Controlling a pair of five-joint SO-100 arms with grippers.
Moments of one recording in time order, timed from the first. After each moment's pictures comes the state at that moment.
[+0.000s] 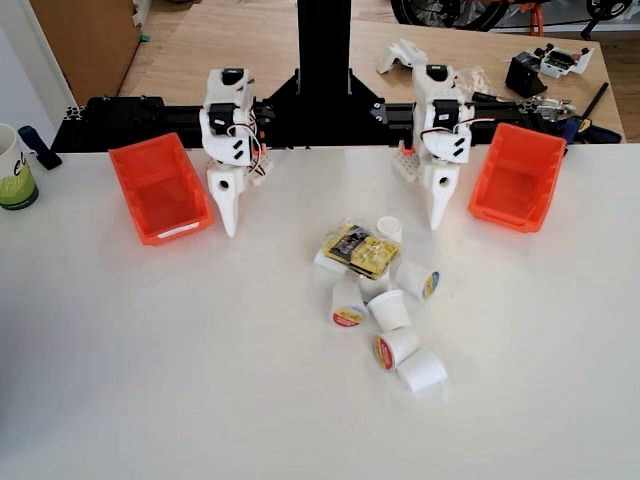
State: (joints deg) arm 0 4.8 190.1 180.3 67.9 -180.4; arm 1 1.9 185.9 178.4 72.9 178.5
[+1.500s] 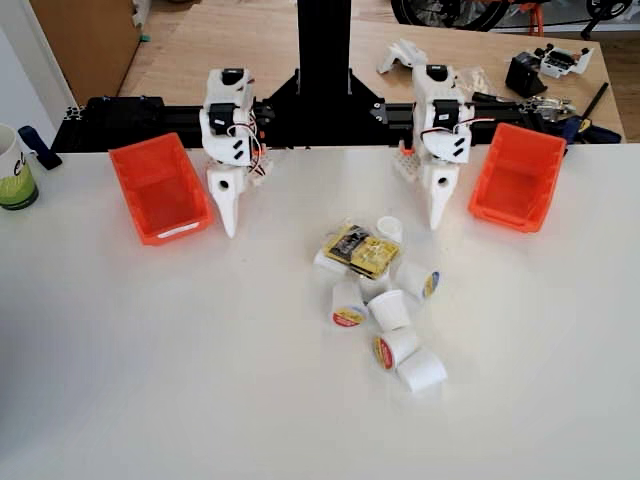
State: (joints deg) arm 0 4.8 190.1 180.3 67.7 -180.4; arm 1 1.9 185.9 178.4 72.9 181.5
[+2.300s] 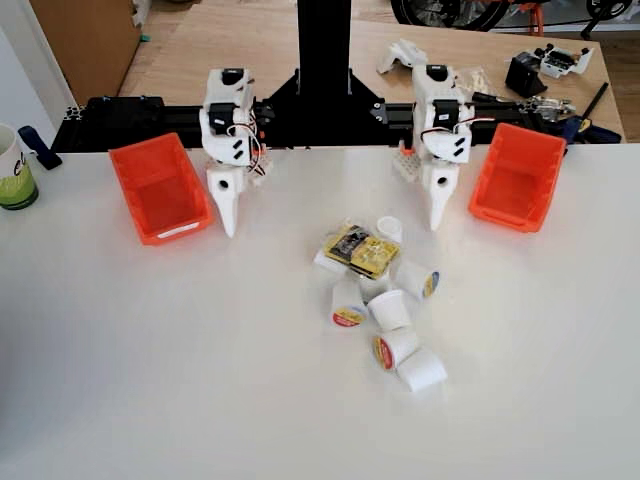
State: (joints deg) arm 0 4.8 190.1 177.7 71.5 -180.4; arm 1 1.9 185.9 177.1 73.2 183.9
